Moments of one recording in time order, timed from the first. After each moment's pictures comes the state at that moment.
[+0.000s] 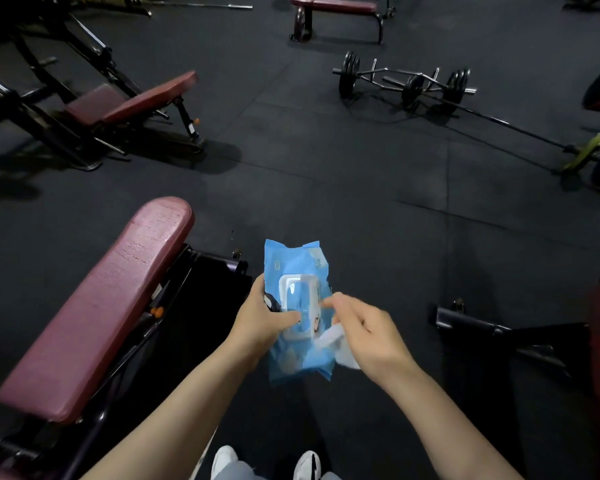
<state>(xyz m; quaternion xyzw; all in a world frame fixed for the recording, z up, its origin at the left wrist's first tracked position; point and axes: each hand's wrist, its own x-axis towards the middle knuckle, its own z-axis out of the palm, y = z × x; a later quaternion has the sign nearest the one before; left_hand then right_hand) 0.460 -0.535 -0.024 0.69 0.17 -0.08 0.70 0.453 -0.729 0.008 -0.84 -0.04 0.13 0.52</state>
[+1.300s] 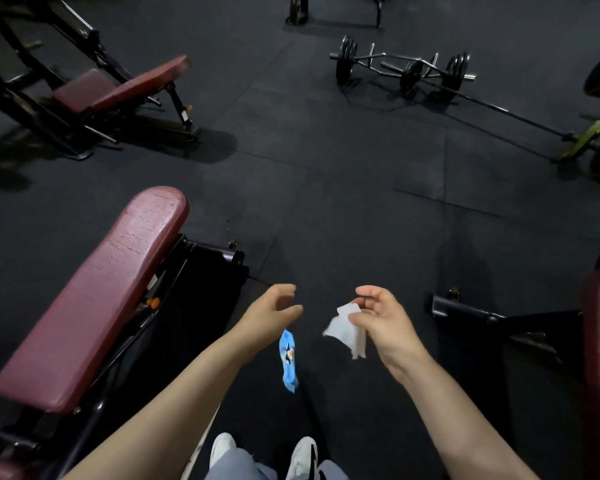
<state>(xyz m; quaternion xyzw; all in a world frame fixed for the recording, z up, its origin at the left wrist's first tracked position) 0.473 -0.537 -0.068 0.79 0.13 -0.17 0.57 0.469 -0.752 -0.032 -0.71 0.16 0.15 0.67</state>
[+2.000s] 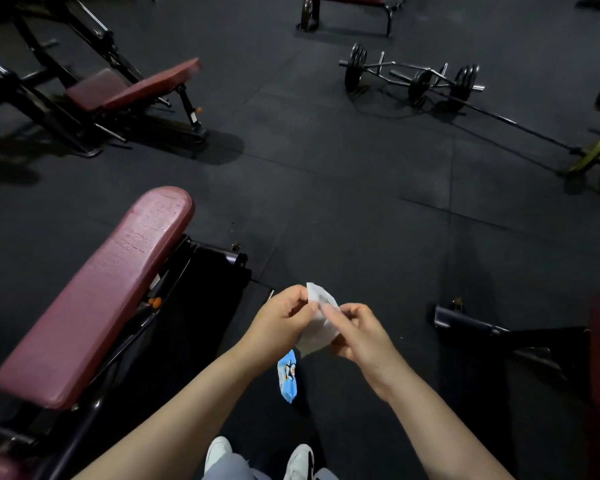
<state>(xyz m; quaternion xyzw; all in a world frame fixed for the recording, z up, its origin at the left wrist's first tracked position) 0.460 -0.554 -0.030 0.77 0.03 -0.11 0.63 0.459 -0.723 -0.022 -0.69 0.13 0.25 0.67</state>
